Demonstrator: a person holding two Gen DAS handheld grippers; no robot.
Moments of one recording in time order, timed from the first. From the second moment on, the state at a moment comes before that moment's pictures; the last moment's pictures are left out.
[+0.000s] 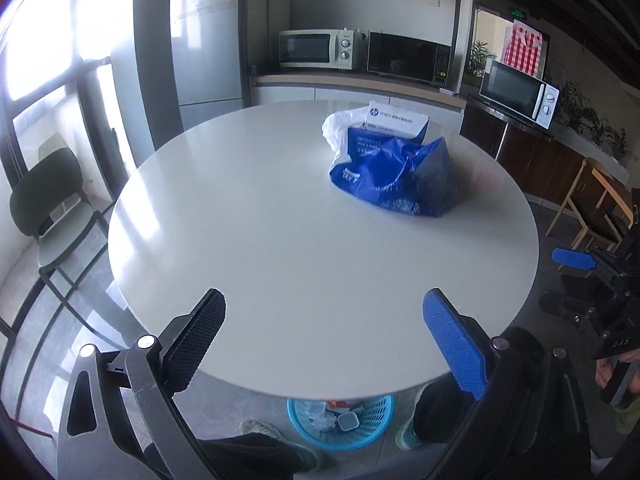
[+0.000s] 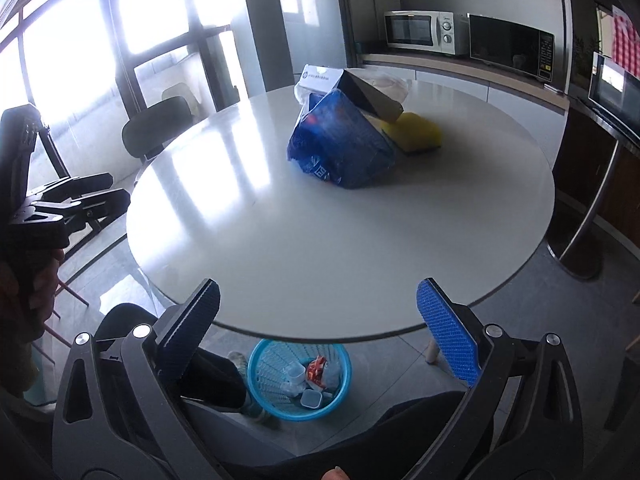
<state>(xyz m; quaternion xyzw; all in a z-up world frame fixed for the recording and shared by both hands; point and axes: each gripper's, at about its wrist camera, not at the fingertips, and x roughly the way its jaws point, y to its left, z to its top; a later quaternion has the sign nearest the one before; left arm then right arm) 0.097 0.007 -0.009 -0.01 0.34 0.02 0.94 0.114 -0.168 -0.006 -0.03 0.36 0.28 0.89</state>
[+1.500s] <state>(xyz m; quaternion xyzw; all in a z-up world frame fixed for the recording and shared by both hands) 0.317 0.062 0.029 0.00 0.40 0.01 0.92 0.277 -0.081 0.071 -0.14 0.31 0.34 0.88</state>
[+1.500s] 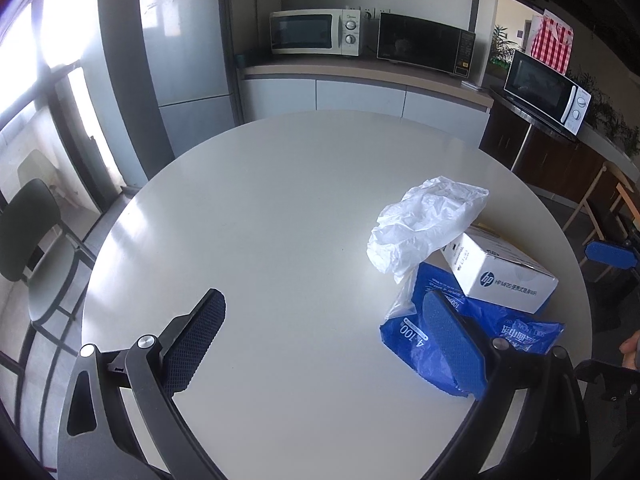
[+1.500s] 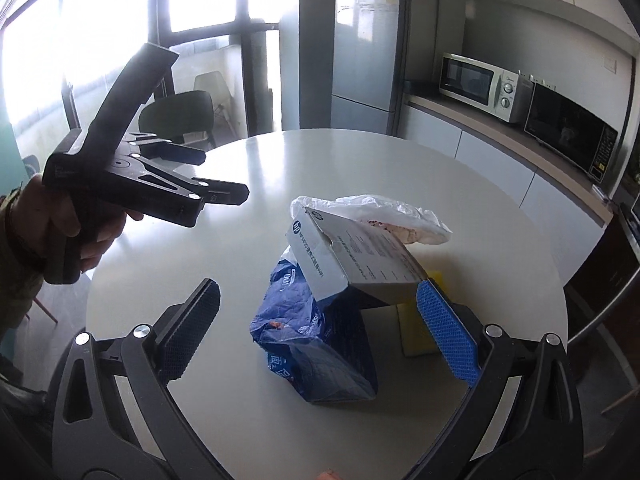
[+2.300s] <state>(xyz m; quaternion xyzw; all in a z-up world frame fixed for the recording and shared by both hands) 0.358 0.050 -0.002 0.02 0.41 -0.09 0.91 0.304 -0.038 0.058 -0.26 0.34 0.28 0.86</state>
